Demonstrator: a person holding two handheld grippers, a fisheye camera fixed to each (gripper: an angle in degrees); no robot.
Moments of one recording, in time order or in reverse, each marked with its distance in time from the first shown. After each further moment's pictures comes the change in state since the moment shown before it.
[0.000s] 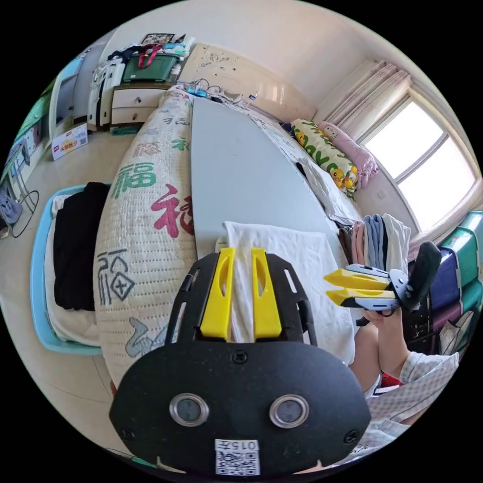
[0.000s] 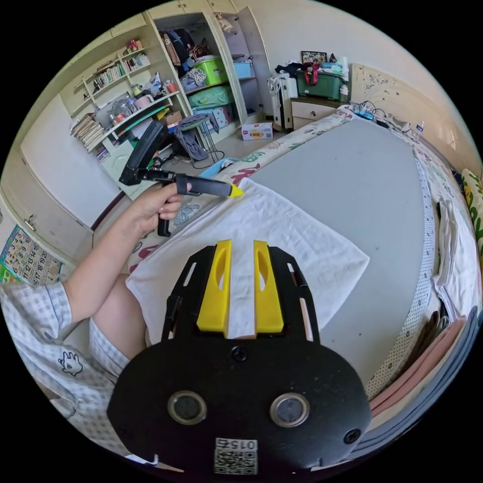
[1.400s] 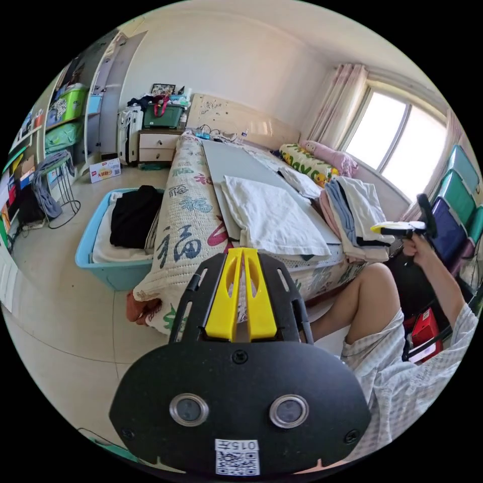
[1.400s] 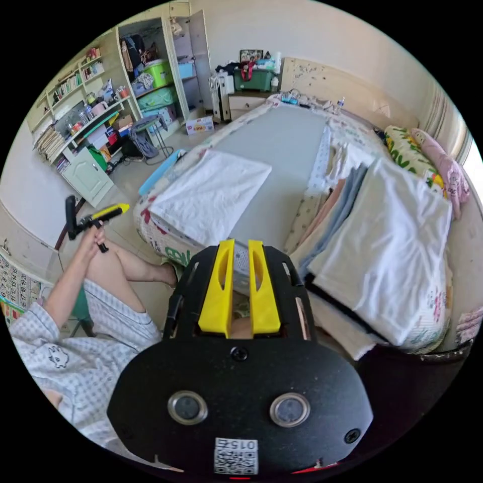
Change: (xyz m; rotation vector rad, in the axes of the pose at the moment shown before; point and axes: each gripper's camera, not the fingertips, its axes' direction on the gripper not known) left arm 0.055 0.385 -0.136 0.262 -0.127 0.087; right arm -0.119 0.302 -0.492 -0.024 0.307 0.217
